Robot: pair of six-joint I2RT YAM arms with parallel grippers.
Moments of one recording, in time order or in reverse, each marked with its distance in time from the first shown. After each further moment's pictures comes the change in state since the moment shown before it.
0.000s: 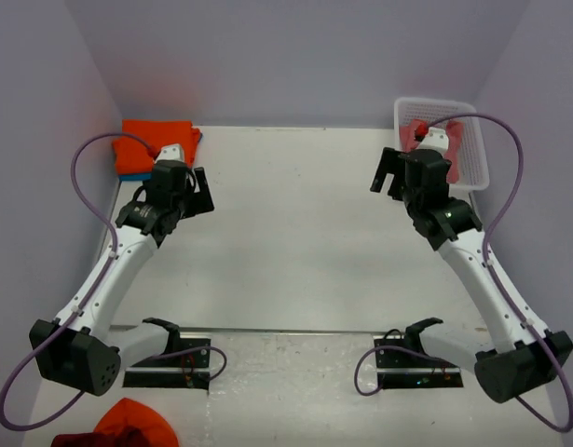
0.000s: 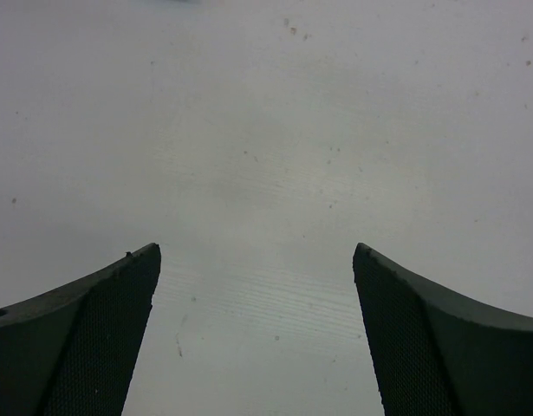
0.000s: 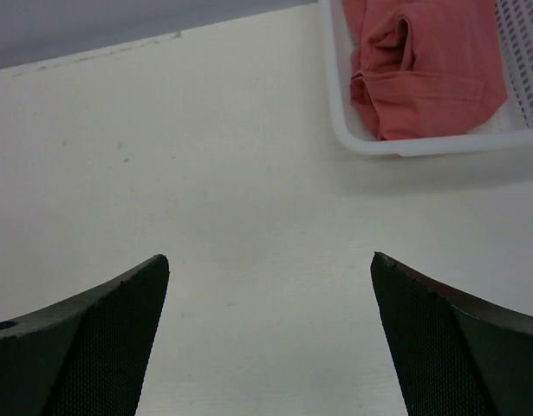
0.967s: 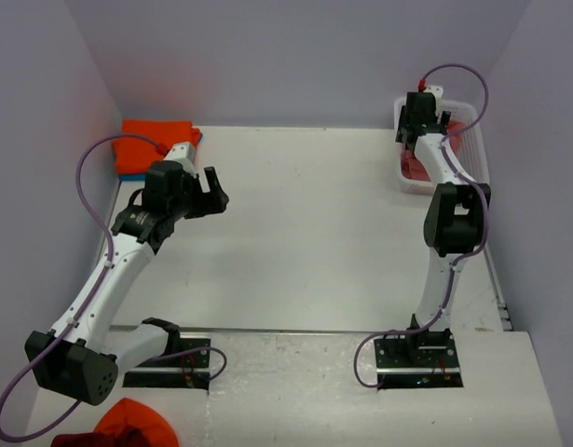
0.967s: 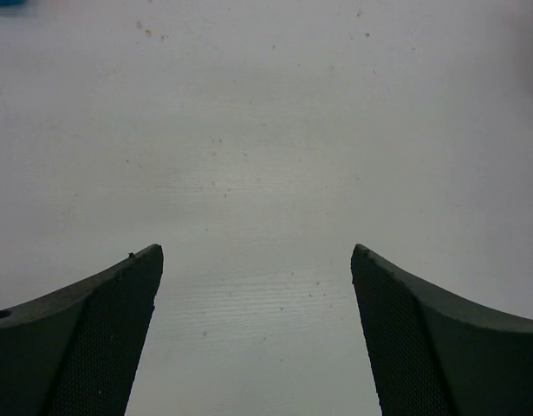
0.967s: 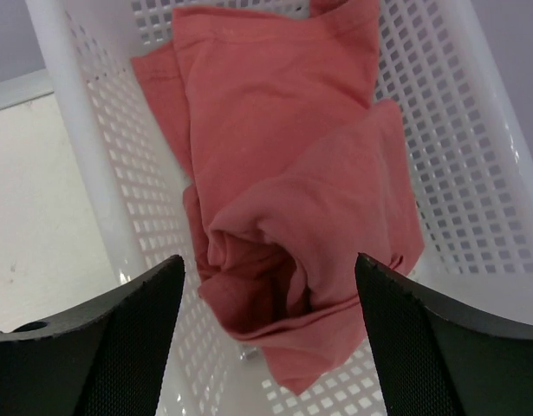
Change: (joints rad) left arm -0.007 -0.063 -0.021 0.086 0.300 0.001; right arm -0.349 1.062 0.700 0.157 0.116 -0.228
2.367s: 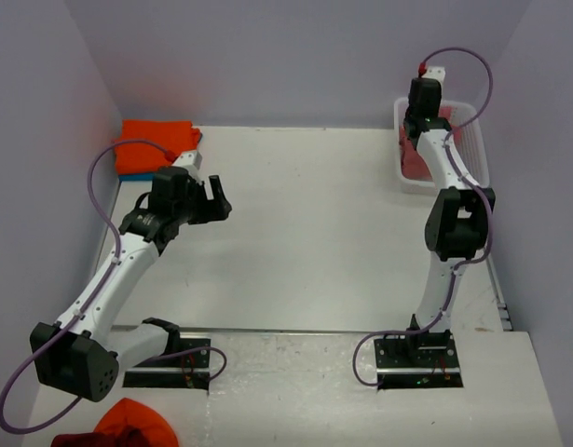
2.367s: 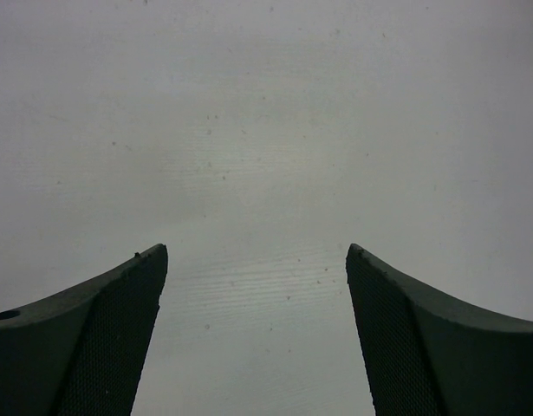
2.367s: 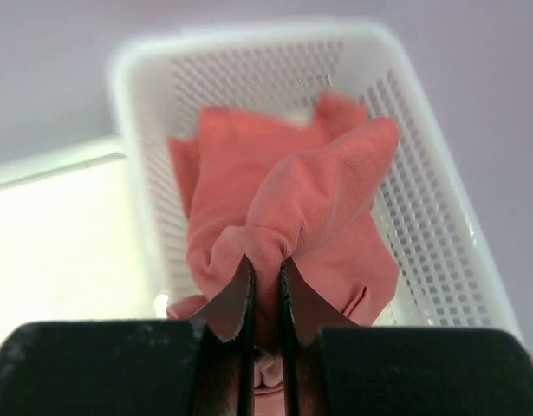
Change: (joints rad) left arm -0.001 0.021 -0.062 0.040 0.050 0.023; right arm -0.014 -0.004 0.069 0.067 -0.029 -0.098
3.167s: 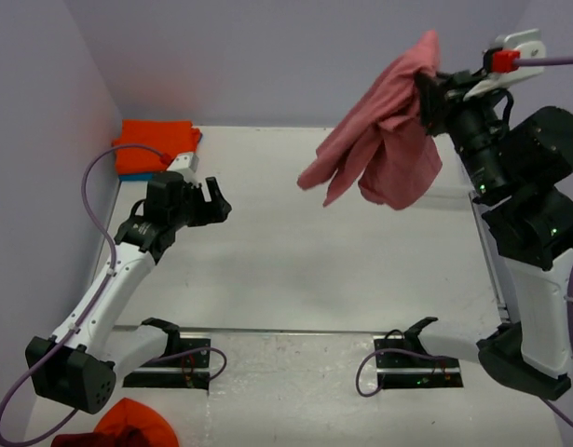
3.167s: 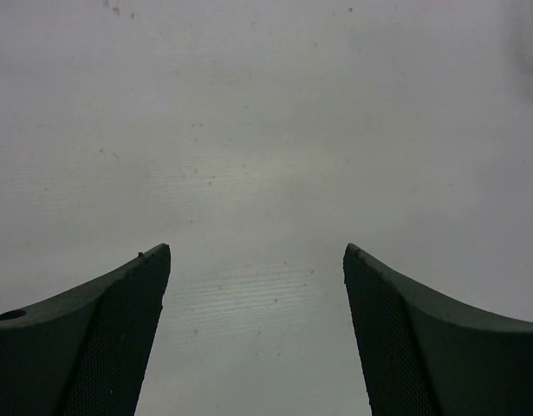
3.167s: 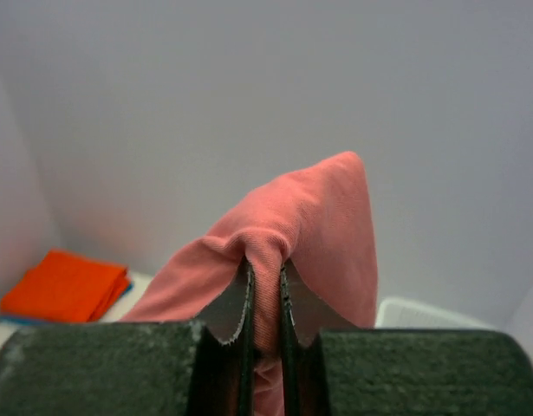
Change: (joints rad) left arm 0.000 -0.058 -0.051 0.042 0.020 -0.013; right arm 0.536 -0.829 0.224 -0.236 -0.201 -0.138
